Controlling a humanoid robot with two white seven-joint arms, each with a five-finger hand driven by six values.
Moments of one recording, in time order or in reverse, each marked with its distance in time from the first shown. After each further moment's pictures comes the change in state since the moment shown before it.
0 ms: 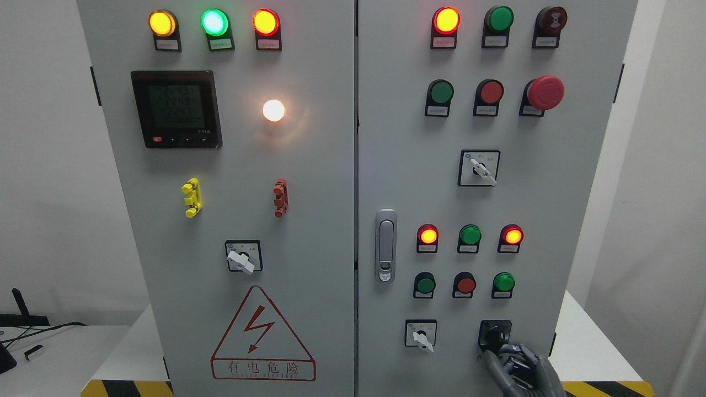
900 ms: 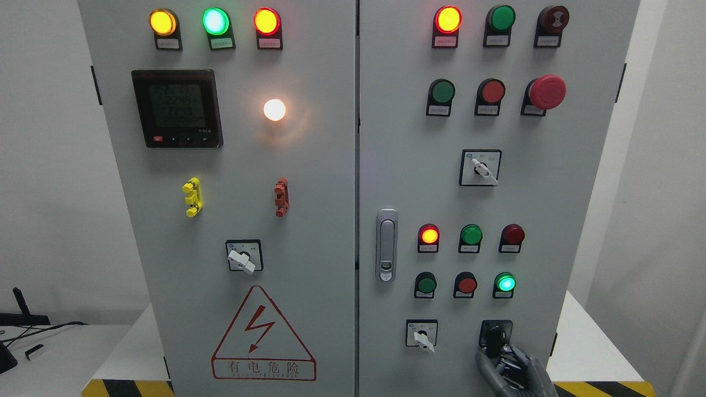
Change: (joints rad) left arm 0.000 0.000 0.000 0.000 0.000 0.000 0.000; right arm -0.001 0.008 0.009 -0.001 -0.003 0.002 0.018
